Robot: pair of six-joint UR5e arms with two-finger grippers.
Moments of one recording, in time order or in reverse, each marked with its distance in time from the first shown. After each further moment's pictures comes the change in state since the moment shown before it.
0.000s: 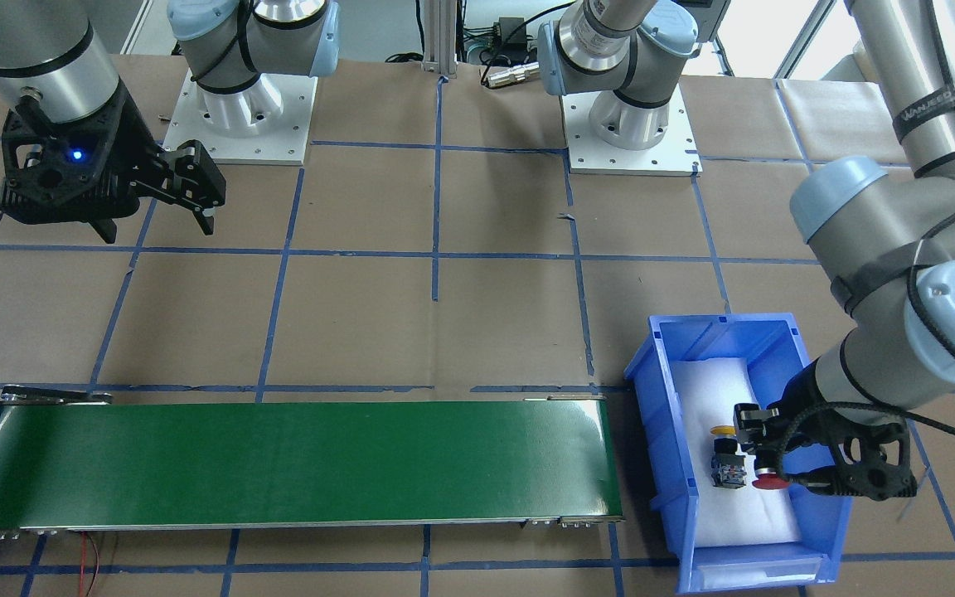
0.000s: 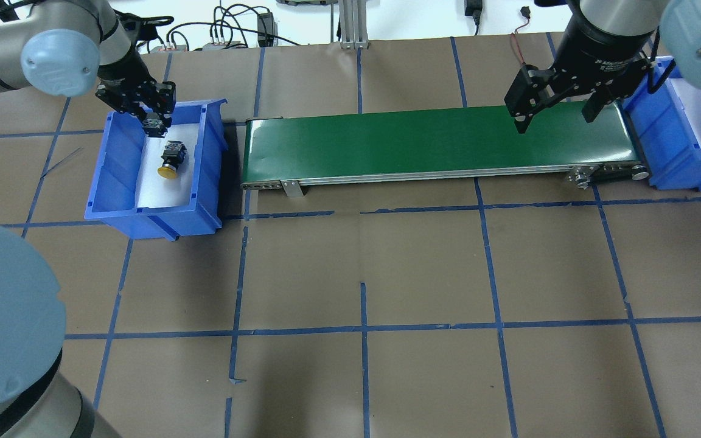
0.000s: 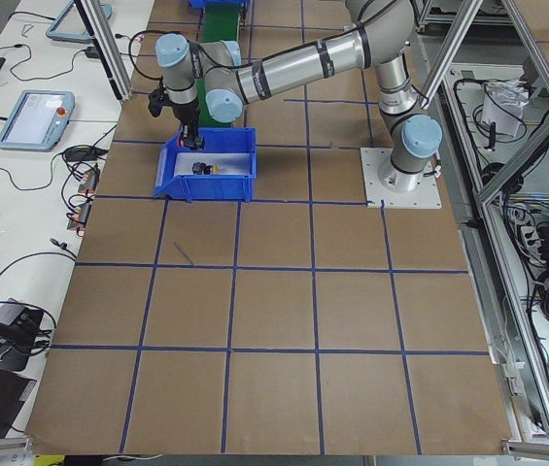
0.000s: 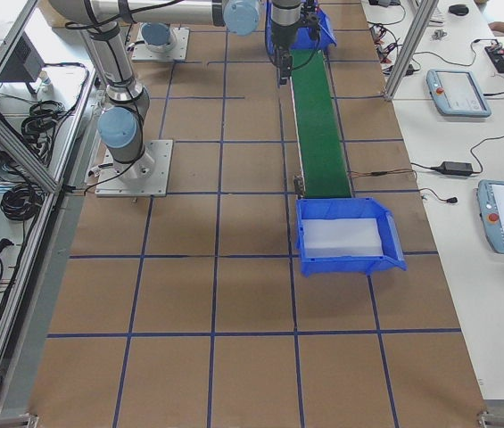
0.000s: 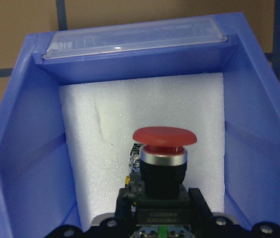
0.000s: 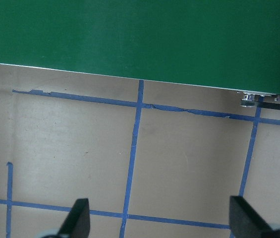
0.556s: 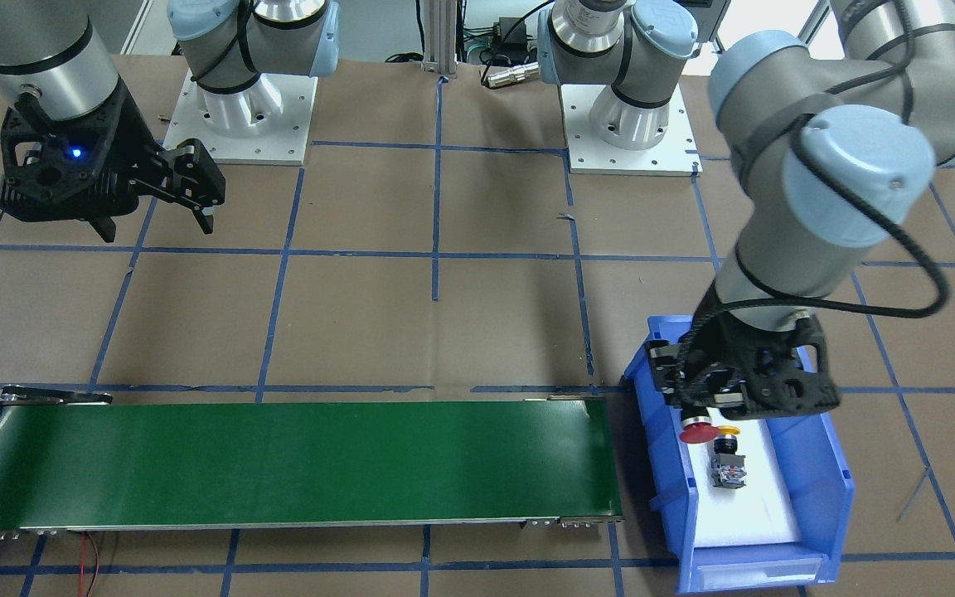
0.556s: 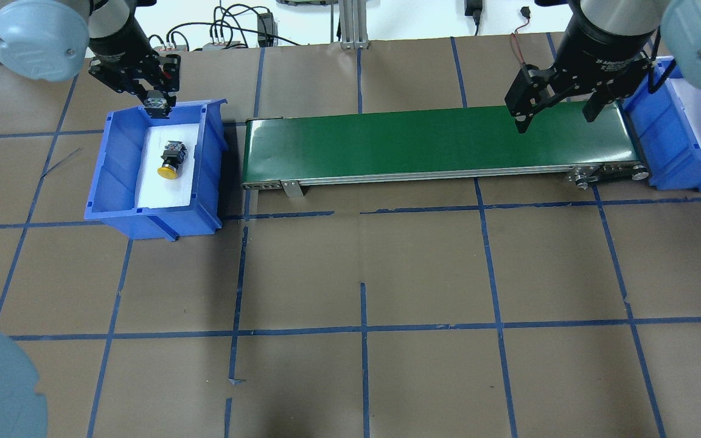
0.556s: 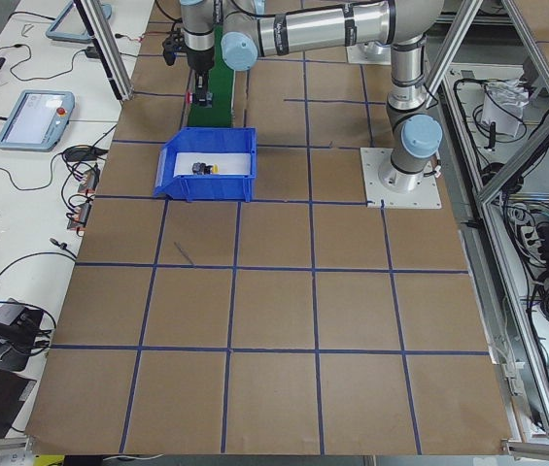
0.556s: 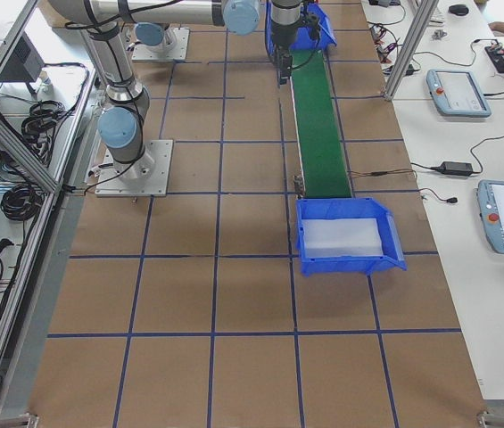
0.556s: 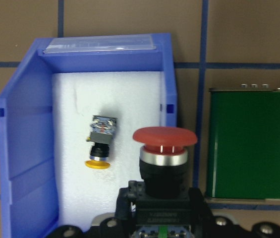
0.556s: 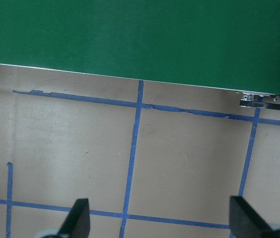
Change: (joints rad) left arm -0.192 0.106 -0.018 -0.022 0.008 -0.308; right arm 0.001 0.000 0.000 0.000 0.000 0.000
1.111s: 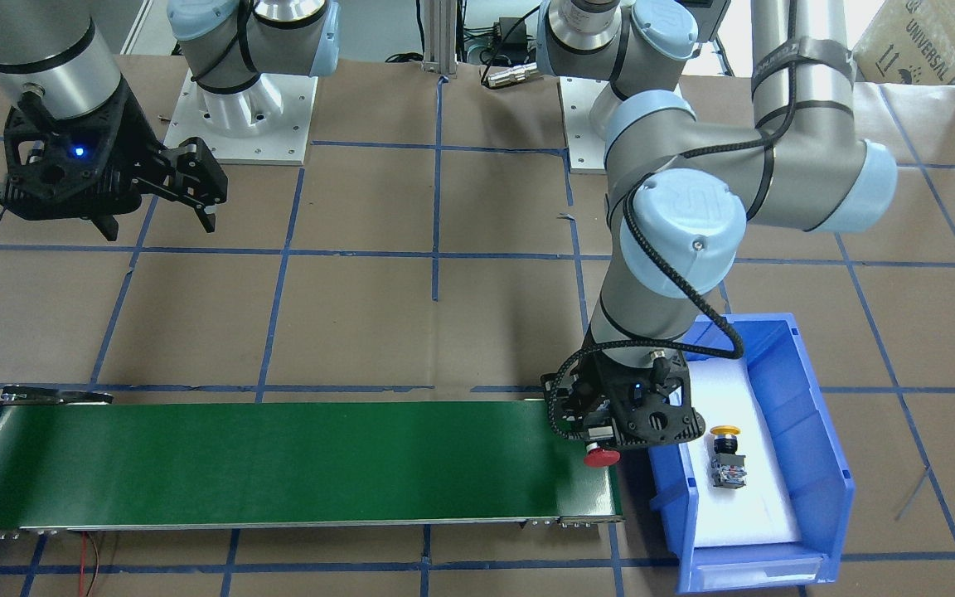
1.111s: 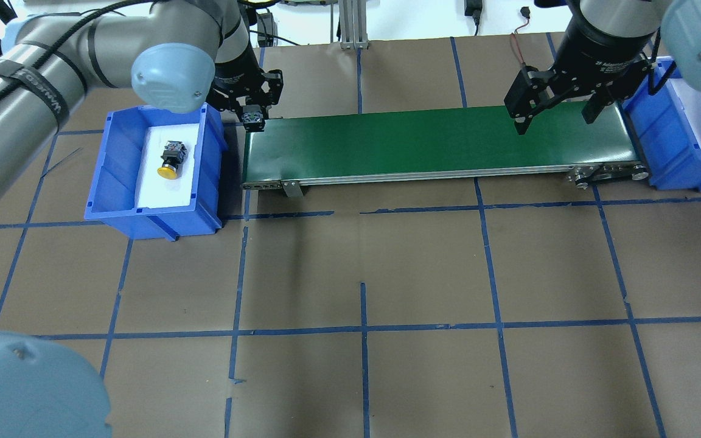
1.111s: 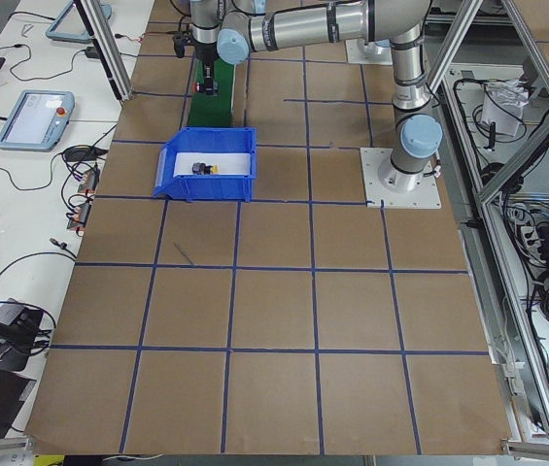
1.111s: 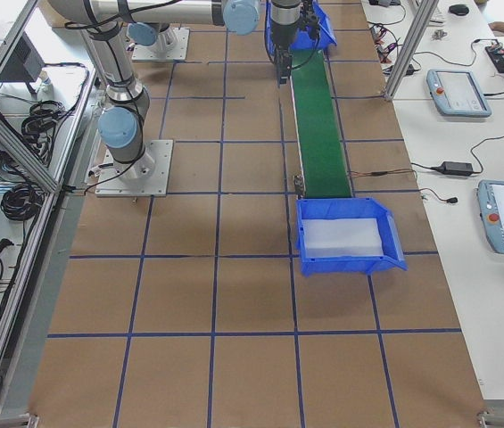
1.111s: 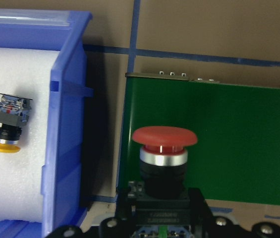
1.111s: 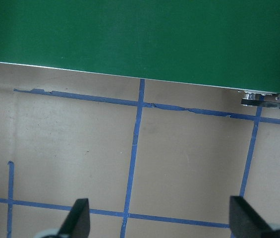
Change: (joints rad) left arm -0.105 -0.101 -0.038 0.167 -0.002 -0.136; right arm 0.001 -0.005 0.010 0.000 0.002 0.001
